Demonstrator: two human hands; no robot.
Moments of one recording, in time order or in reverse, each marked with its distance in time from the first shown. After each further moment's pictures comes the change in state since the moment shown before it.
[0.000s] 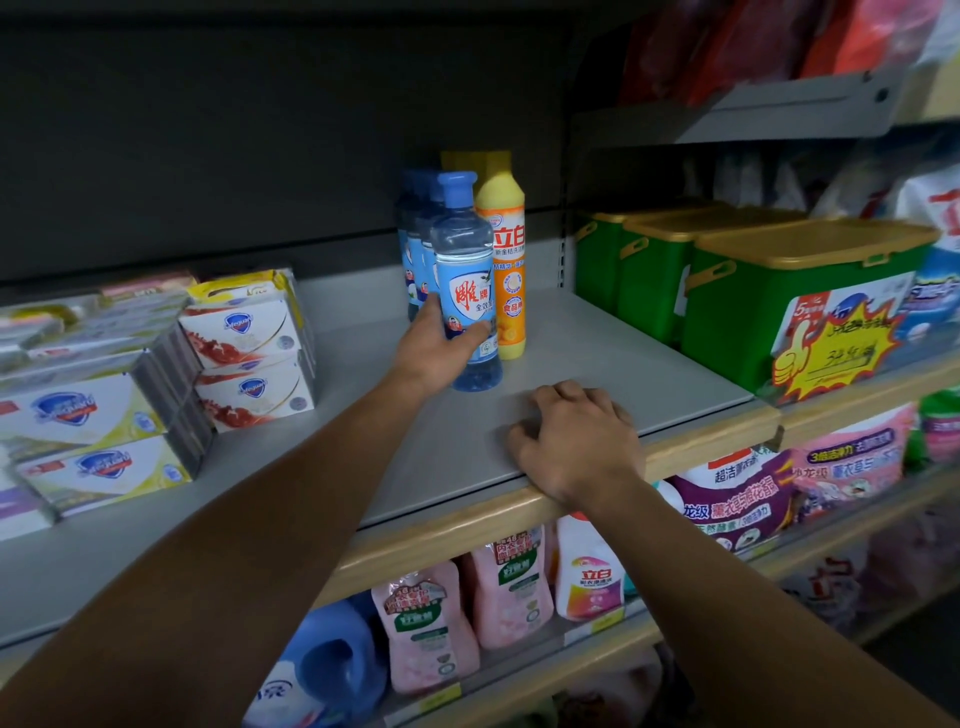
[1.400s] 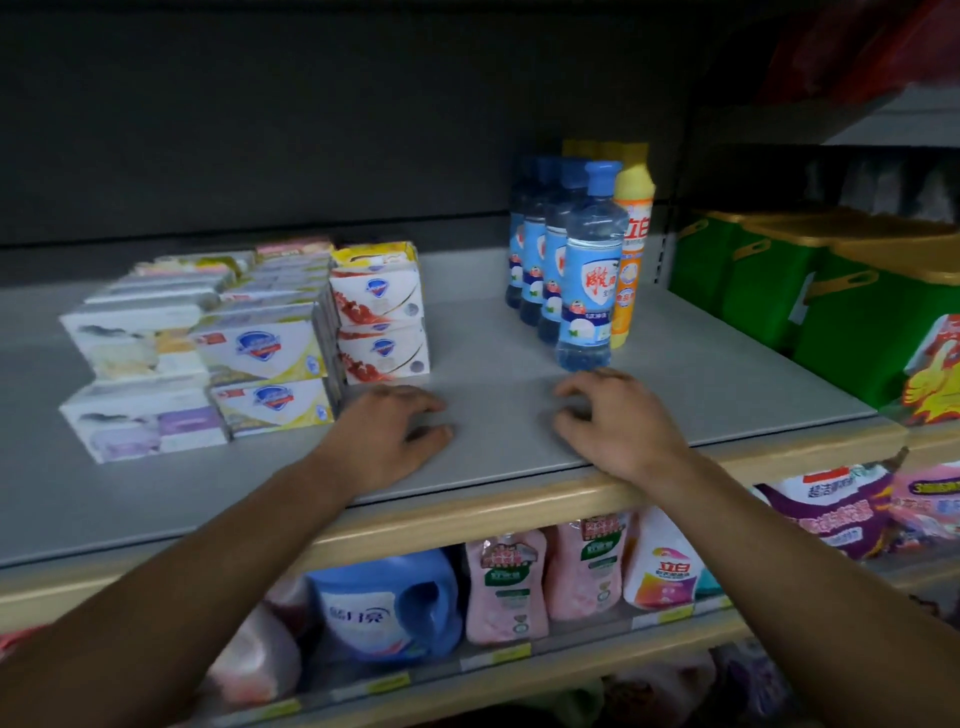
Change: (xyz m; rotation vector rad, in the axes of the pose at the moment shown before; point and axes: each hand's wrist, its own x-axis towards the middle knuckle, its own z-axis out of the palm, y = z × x) left_hand -0.140 -0.050 -0.152 0.738 -0.145 0.212; right_hand 0.009 -0.054 0.012 0.235 0.021 -0.229
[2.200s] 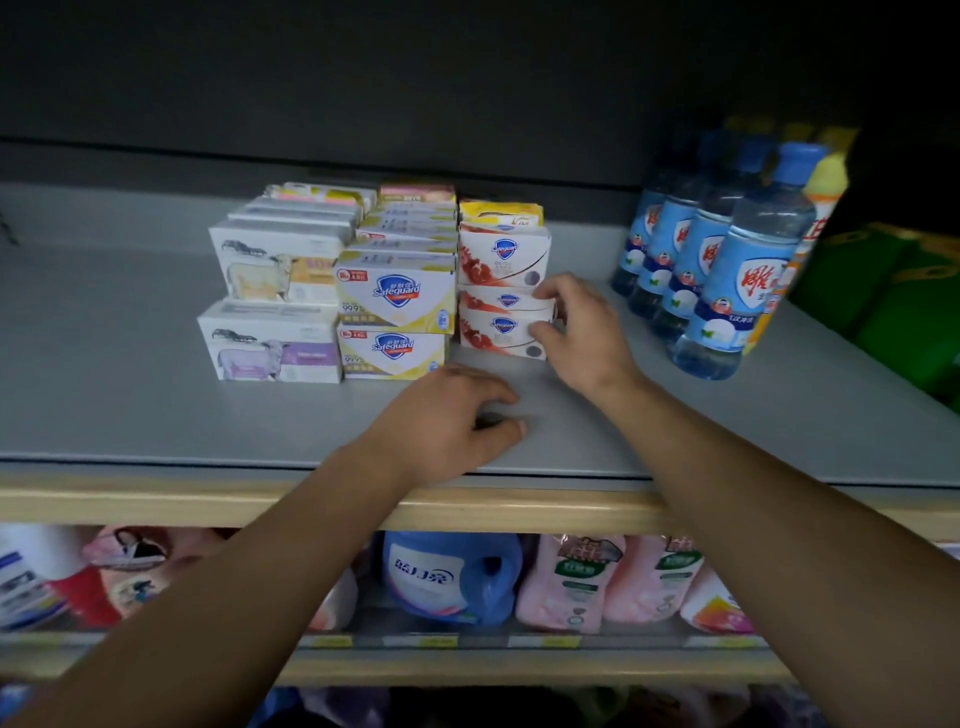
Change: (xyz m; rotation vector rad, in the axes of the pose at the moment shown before) left_hand -0.036 -0.037 -0.005 -0.153 0.085 -0.017; right_hand 0.098 -0.106 0.072 0.304 0.146 -0.229
